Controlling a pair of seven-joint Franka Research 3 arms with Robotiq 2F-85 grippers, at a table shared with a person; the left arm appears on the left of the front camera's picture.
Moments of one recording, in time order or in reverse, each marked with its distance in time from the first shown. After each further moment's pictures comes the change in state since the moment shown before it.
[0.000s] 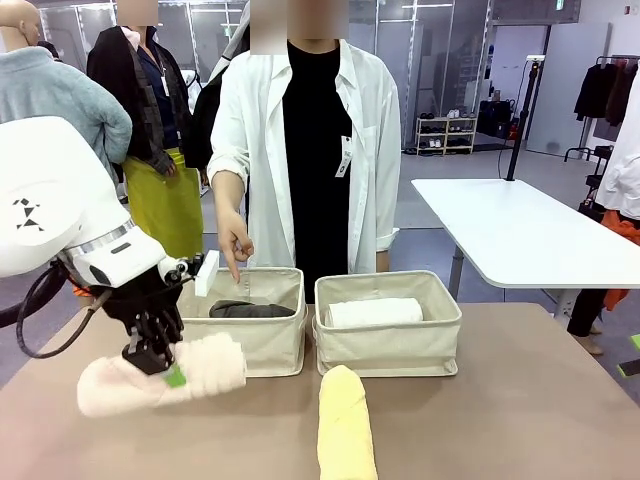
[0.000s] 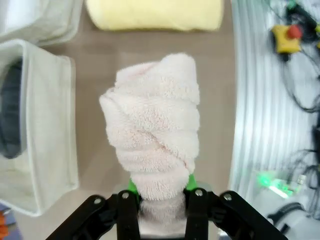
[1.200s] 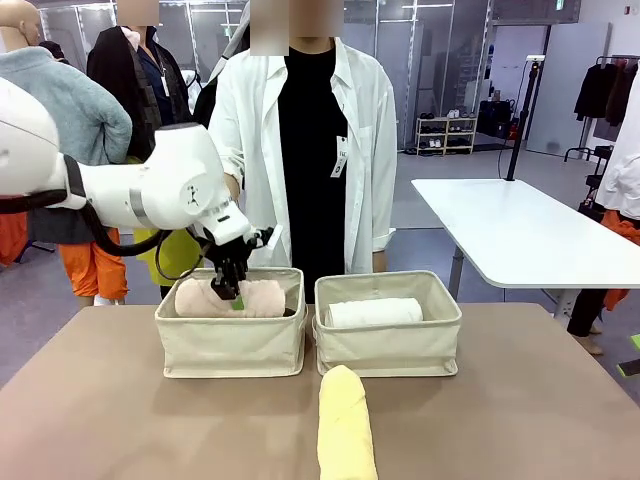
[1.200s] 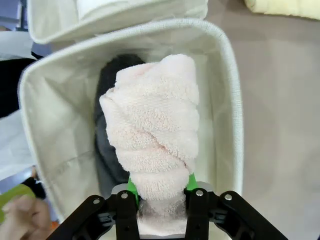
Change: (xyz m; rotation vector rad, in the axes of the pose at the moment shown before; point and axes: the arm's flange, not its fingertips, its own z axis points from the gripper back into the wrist) left arm 0.043 0.227 -0.094 0.049 0.168 -0.202; right arm 0.000 0.000 0.000 0.000 0.000 0.000
